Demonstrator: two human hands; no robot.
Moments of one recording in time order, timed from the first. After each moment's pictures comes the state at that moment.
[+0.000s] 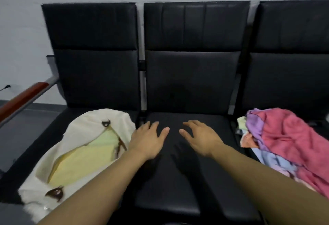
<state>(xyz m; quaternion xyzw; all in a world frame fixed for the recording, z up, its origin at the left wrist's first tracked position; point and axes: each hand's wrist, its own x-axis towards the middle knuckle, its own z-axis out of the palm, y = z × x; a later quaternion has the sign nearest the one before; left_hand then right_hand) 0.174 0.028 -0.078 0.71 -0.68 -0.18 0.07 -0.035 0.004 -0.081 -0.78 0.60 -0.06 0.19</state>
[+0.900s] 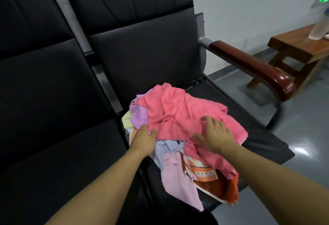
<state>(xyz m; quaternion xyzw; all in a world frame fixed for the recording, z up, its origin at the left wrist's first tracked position) -0.257 -0.069 -0.195 0.57 -0.72 -0.38 0.08 -0.472 0.056 -0.195 -0.46 0.86 -0.08 0.19</state>
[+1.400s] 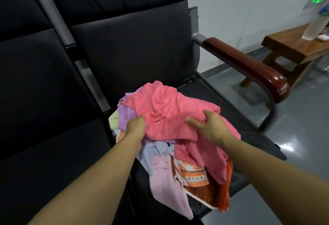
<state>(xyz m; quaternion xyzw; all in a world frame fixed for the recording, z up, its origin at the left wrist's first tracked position) -0.304 -0.097 -0.197 0.64 -0.43 -0.58 0.25 -0.495 0.042 -0.169 -0.39 0.83 -0.31 0.25</state>
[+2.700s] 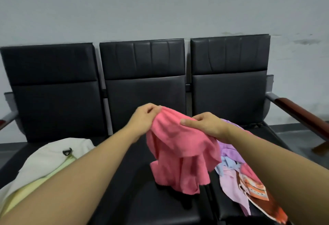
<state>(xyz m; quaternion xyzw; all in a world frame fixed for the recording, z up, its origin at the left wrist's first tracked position) 0.034 0.007 0.038 0.51 -0.66 -0.37 0.41 -0.206 0.049 0.041 -0.61 0.60 -0.29 0.43</state>
